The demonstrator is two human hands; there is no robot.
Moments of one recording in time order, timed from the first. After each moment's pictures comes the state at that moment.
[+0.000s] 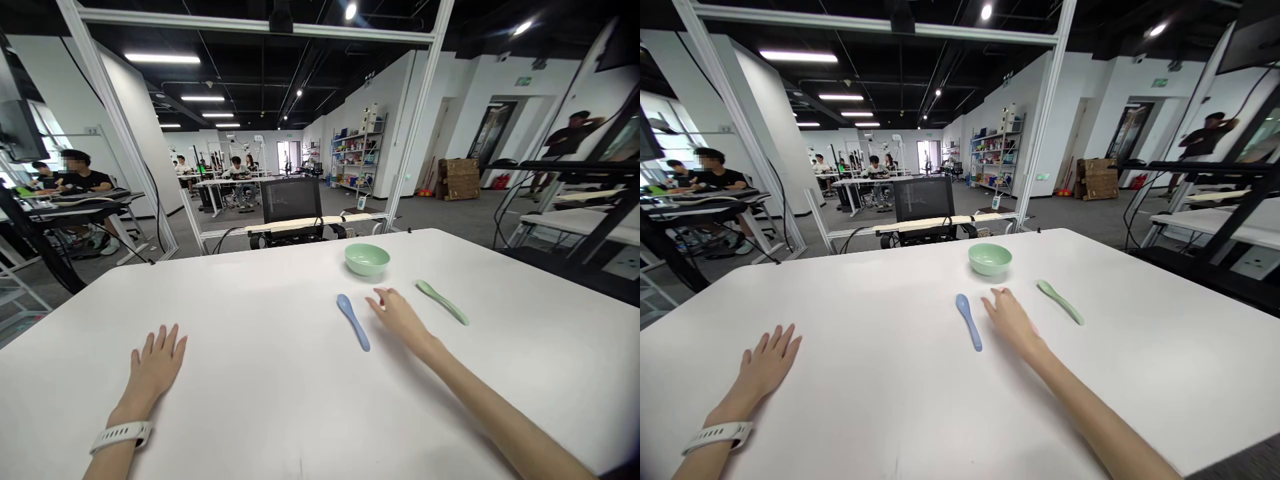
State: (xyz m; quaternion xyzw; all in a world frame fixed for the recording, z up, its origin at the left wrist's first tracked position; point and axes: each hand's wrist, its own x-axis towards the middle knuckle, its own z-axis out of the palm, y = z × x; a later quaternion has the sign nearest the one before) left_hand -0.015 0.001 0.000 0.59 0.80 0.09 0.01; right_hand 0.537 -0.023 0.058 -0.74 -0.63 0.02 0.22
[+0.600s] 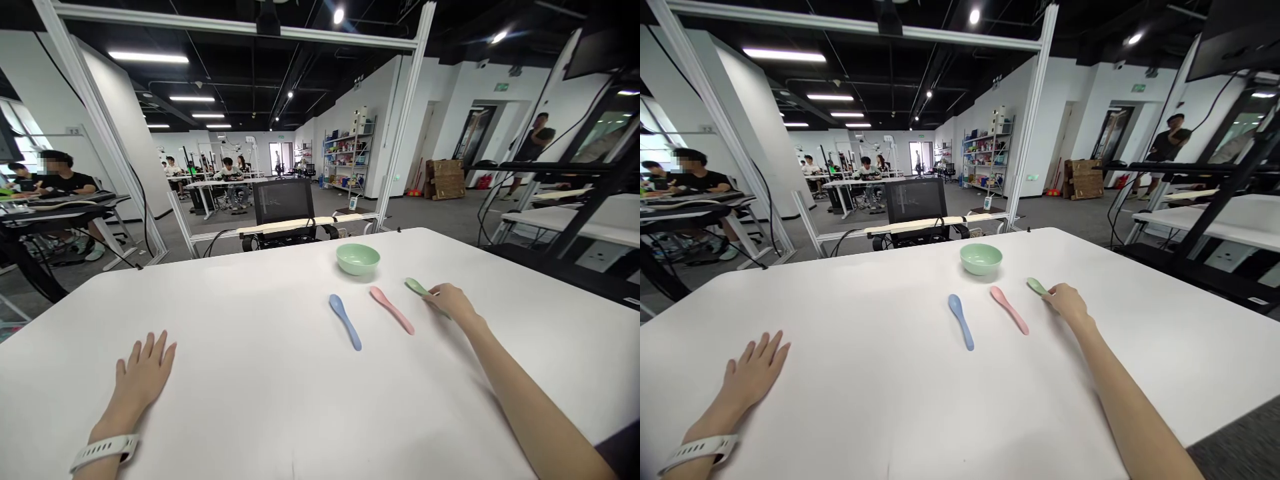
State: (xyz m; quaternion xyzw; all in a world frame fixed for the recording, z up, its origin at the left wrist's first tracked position) left_hand -0.020 0.005 -0.005 0.59 0.80 0.11 0.02; right_hand 0.730 0.003 0.036 -0.88 -0.43 0.07 0.18
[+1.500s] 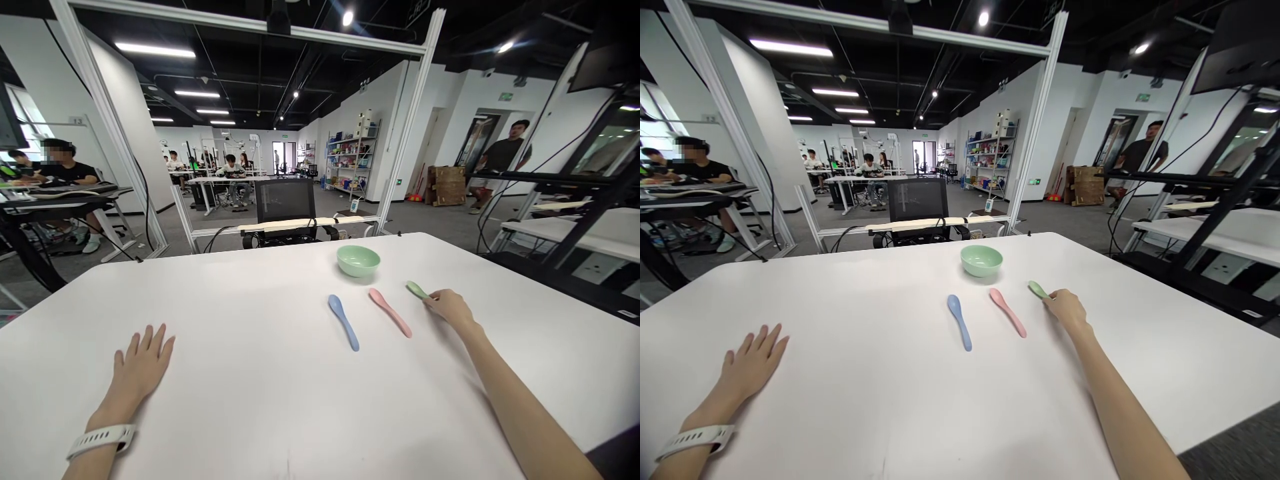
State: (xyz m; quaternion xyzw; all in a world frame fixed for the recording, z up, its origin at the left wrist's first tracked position) left_hand -0.015 0.002 -0.002 0.59 0.80 0.12 0.02; right_hand 0.717 -0.002 0.041 -0.90 -0.40 0.05 0.18
